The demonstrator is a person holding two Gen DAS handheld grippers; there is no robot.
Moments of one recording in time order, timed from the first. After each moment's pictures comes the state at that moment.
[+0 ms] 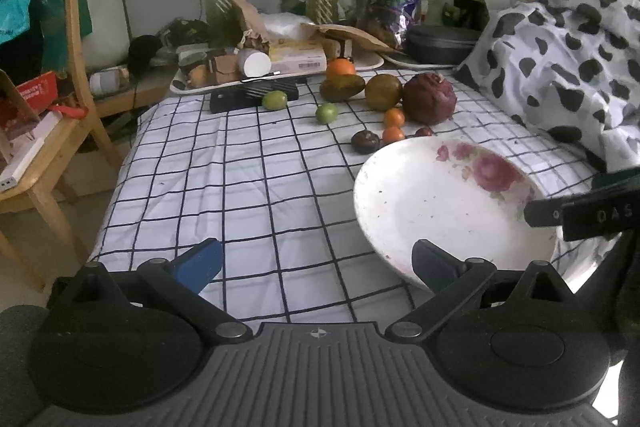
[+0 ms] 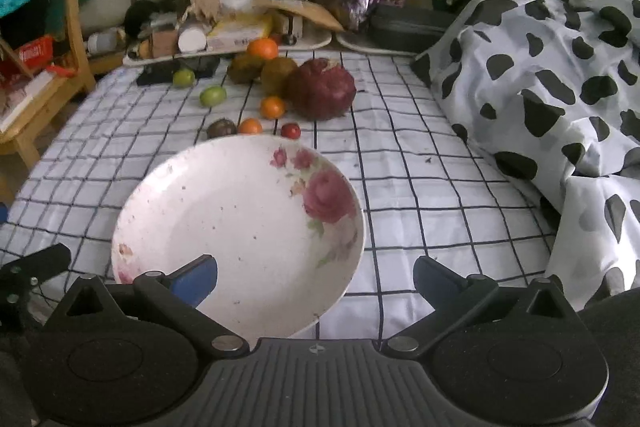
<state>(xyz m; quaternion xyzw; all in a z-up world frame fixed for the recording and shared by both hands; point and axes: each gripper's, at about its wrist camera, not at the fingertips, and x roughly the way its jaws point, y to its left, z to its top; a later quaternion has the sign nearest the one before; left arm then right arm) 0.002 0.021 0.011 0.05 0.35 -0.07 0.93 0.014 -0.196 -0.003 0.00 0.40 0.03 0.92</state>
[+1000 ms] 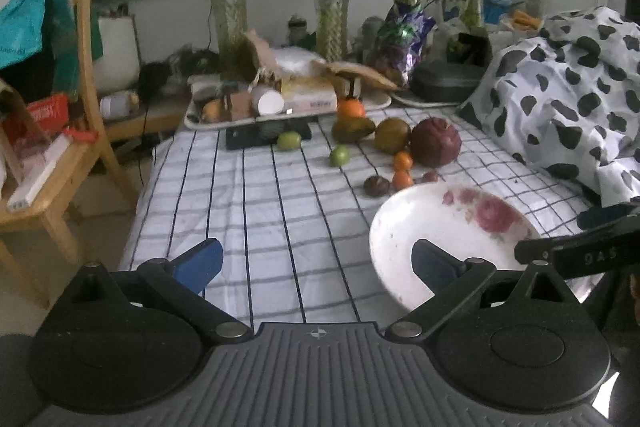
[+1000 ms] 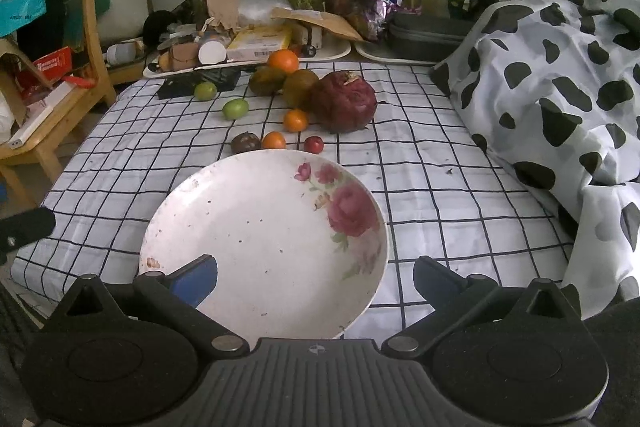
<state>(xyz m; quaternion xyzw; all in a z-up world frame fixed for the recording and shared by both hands) 0.001 0.035 0.040 0.05 0.31 -0.06 0.95 0.017 -0.193 0.006 0.02 0.39 0.06 0.92</state>
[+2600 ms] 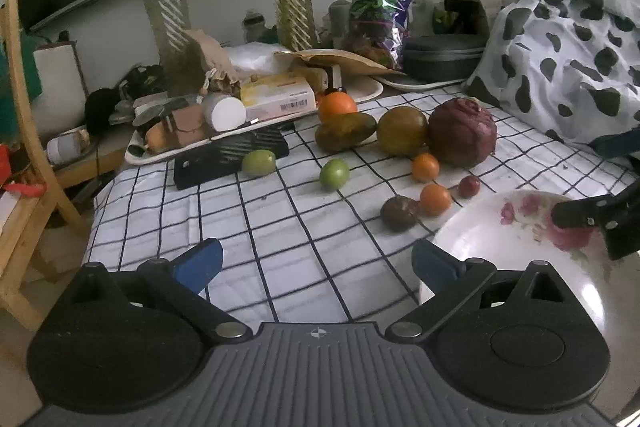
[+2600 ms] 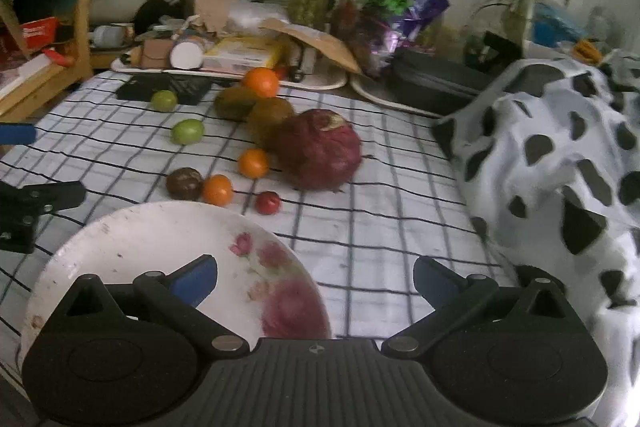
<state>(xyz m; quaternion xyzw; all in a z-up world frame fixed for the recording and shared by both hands) 0.120 0.023 -0.016 0.12 0.30 -0.12 0.94 0.109 -0.197 -0.022 -0.08 0.35 0.06 0.93</state>
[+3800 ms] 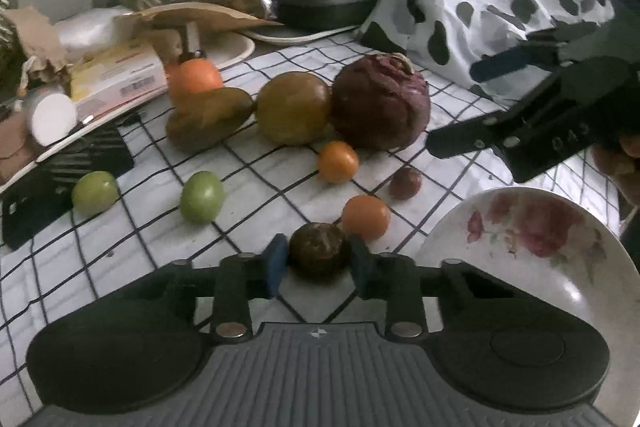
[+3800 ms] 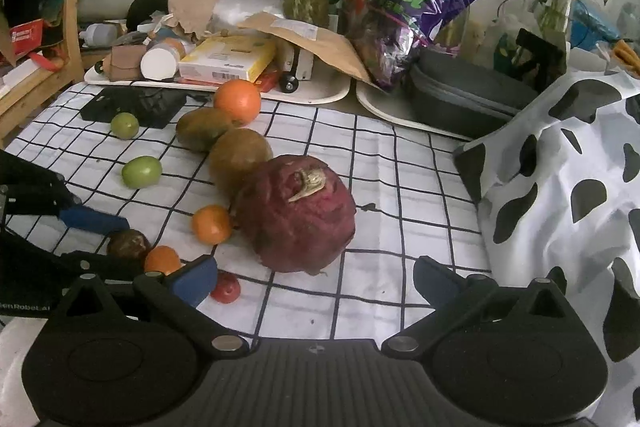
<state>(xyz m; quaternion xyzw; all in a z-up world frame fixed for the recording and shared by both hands) 0.217 -0.016 -0.055 0.13 0.38 -0.33 0.85 0.210 -0.211 -0.030 -0.08 0.37 0.09 0.92</state>
